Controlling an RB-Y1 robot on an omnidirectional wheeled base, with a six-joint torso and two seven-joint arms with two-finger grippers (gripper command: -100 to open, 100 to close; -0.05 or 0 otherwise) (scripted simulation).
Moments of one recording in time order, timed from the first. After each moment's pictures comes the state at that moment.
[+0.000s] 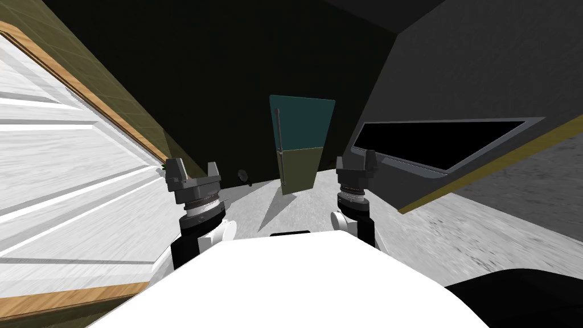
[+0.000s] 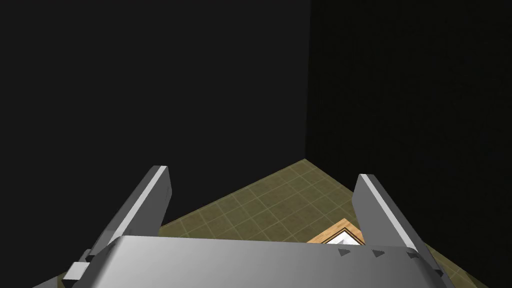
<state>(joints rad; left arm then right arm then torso) 0.48 -0.01 0.07 -2.37 0.09 -0.63 -0.11 0.48 0.05 0.01 -2.38 0.08 -0.61 -0.15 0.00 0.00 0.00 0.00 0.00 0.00</state>
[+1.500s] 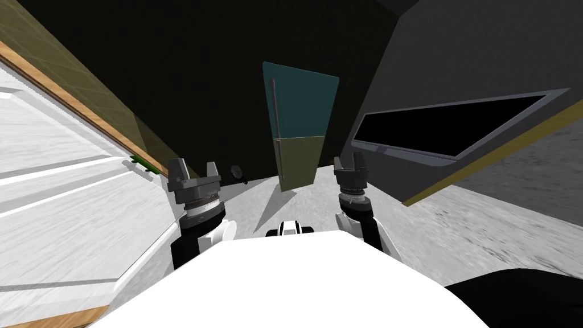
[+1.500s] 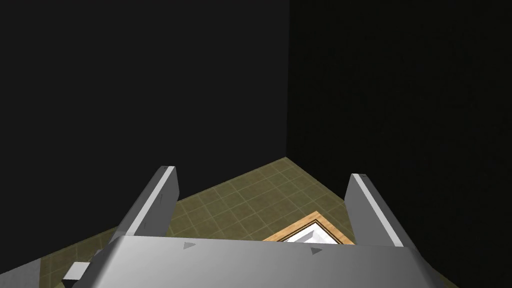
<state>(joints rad) 0.48 -0.01 0.07 -2.37 0.09 -0.63 -0.11 0.49 -0.08 -0.01 -2.39 0.14 -0.60 -0.15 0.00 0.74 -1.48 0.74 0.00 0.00</state>
